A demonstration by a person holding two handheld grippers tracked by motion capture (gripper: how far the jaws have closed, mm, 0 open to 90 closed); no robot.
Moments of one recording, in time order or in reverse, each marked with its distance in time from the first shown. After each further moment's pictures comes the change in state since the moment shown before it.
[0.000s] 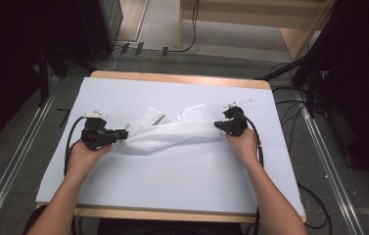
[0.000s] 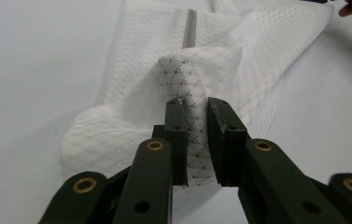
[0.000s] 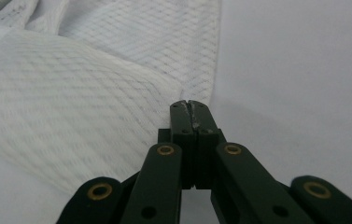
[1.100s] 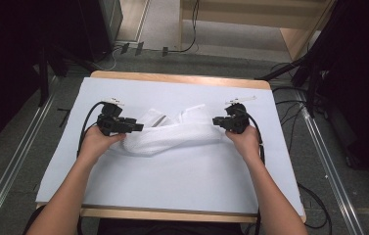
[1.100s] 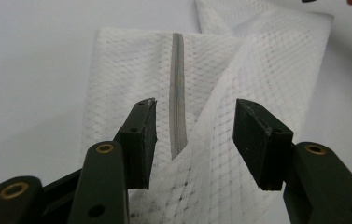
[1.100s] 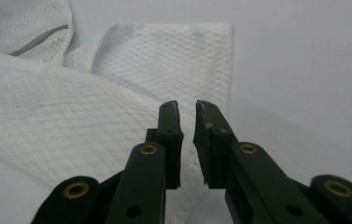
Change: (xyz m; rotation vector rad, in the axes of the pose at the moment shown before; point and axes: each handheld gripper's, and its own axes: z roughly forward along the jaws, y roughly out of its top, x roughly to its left) left arm -0.001 0.047 0.039 0.070 -0.055 0.076; right arm 0.006 0.010 -0.018 -0.063 0.044 -0.013
